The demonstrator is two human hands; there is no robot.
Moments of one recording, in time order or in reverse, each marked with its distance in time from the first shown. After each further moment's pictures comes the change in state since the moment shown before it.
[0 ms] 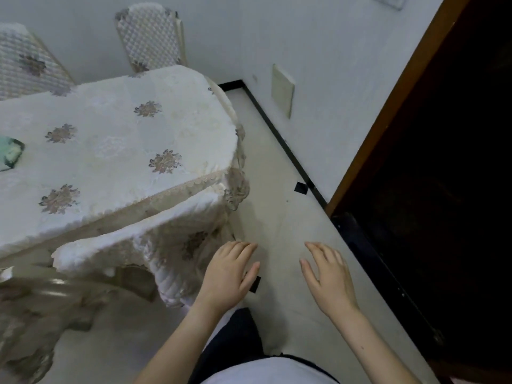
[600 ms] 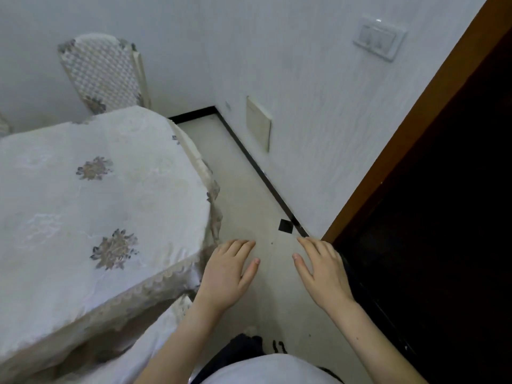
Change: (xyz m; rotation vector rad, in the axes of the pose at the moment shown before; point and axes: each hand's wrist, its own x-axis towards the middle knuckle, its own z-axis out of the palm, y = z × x) left_hand 0.288 -0.080 0.011 -0.069 0.009 0.074; right_hand 0.282 0.024 -0.025 -0.074 0.017 0.028
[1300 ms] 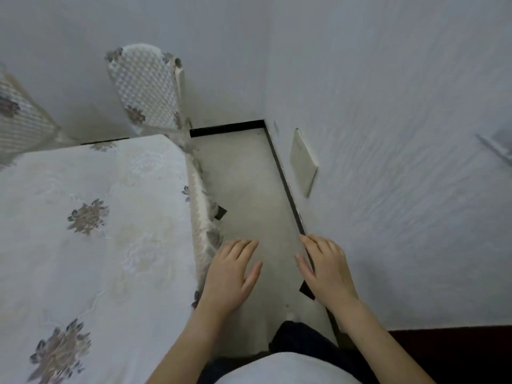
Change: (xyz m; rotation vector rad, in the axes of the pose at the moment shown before) left_hand 0.319 -0.112 0.014 0.044 0.151 -0.280; right_hand 0.414 0.044 0.003 0.032 -0.078 -0.328
